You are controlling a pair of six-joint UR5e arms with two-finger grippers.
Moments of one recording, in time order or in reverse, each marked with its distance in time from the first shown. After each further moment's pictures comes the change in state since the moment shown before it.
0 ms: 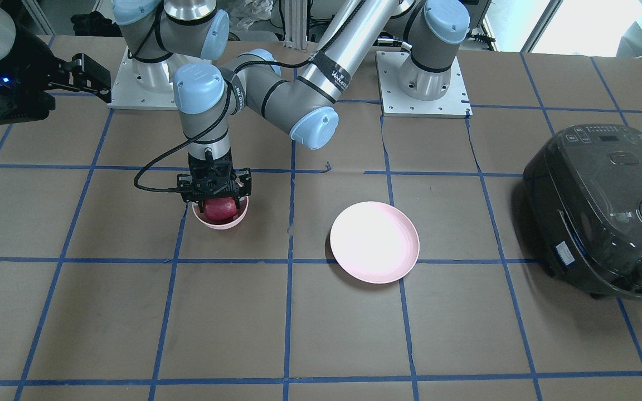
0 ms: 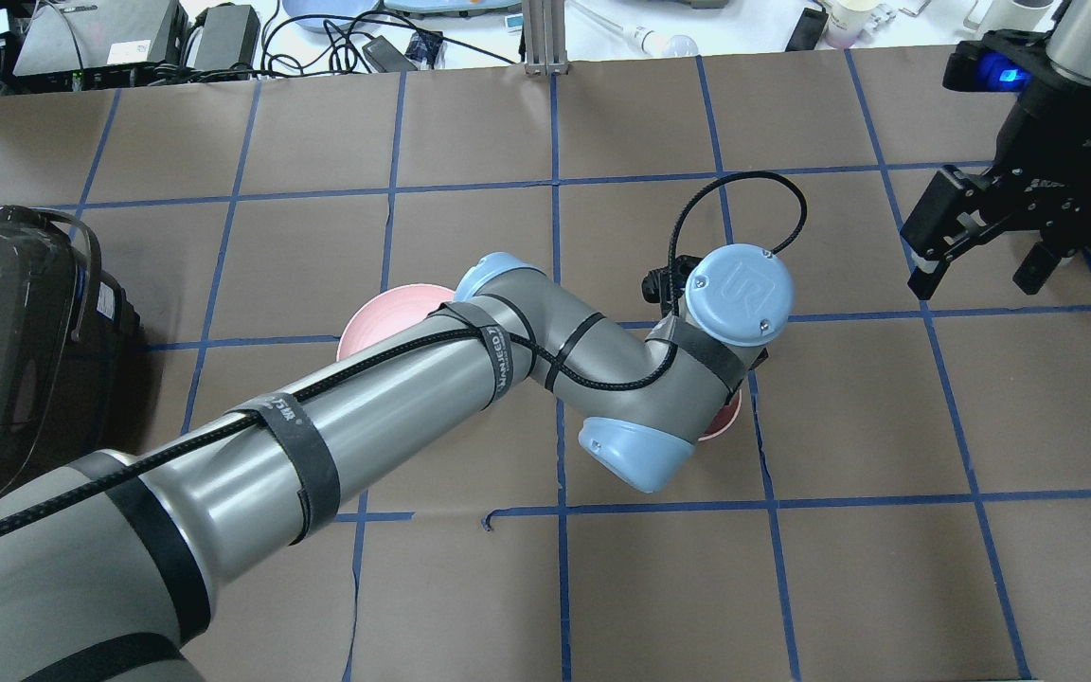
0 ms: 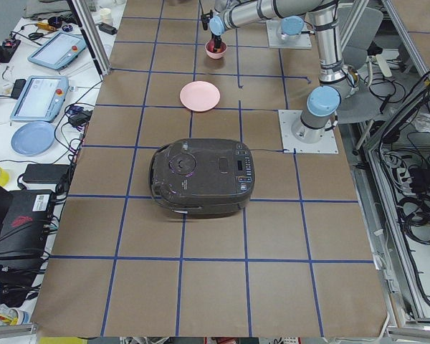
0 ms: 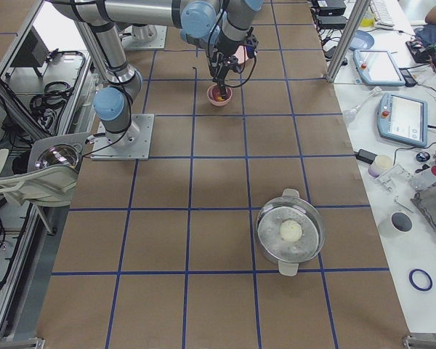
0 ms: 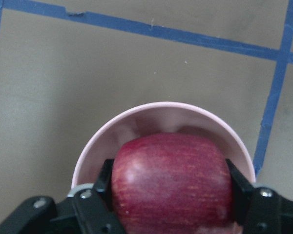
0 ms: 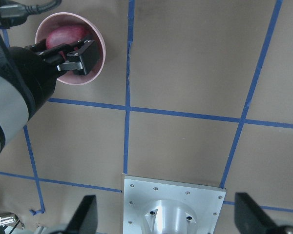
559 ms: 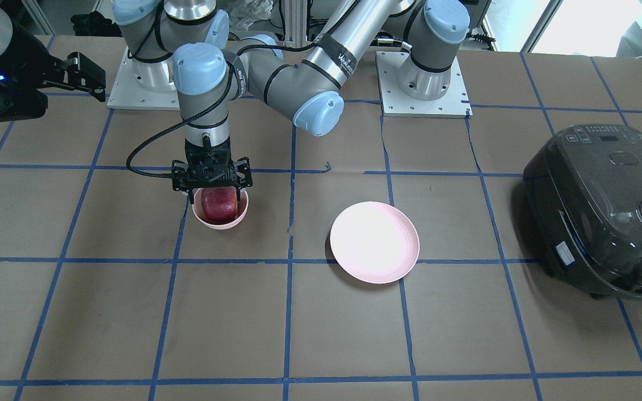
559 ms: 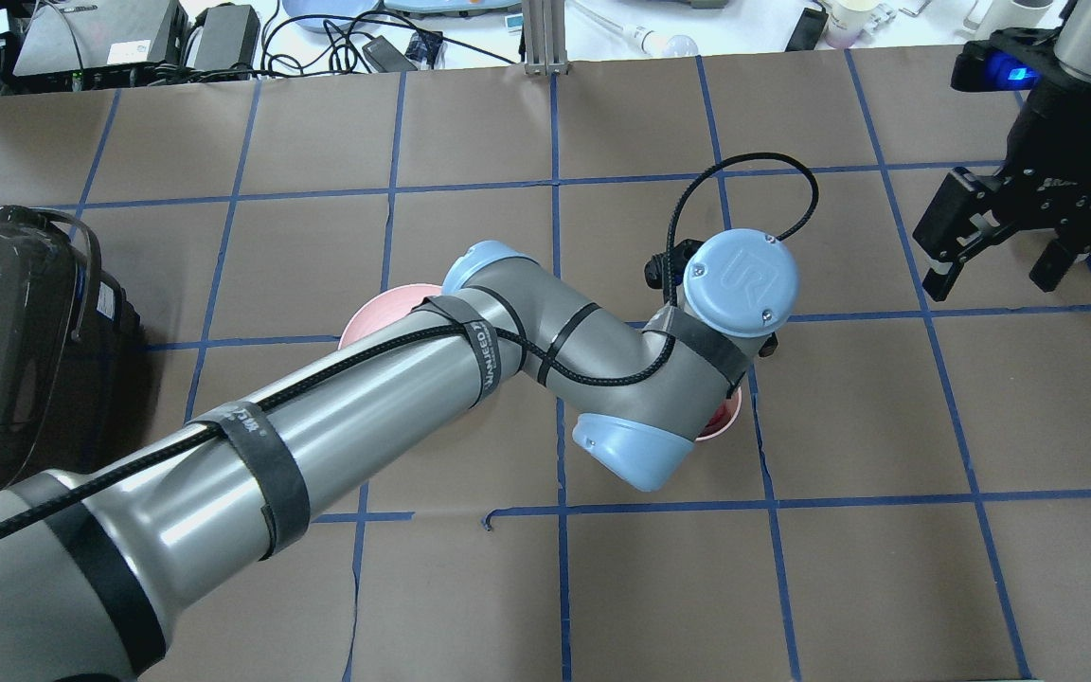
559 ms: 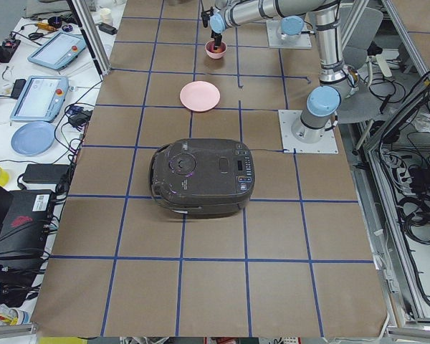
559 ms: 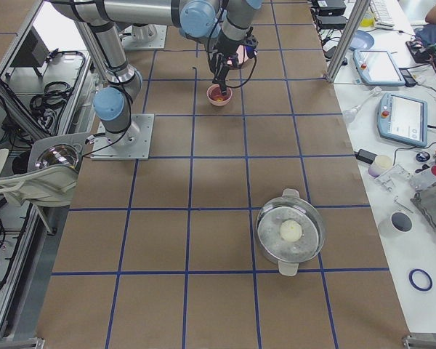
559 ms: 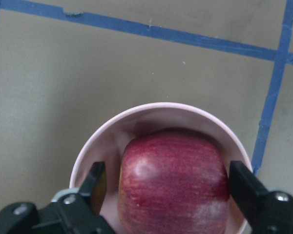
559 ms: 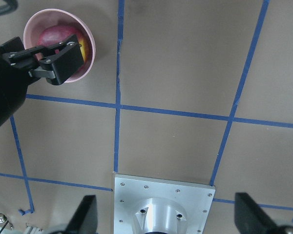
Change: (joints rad) left arm 0.008 0.069 0.002 -0.011 -0.006 0.049; right arm 0.001 -0.005 -0.001 -0.004 -0.027 -0.006
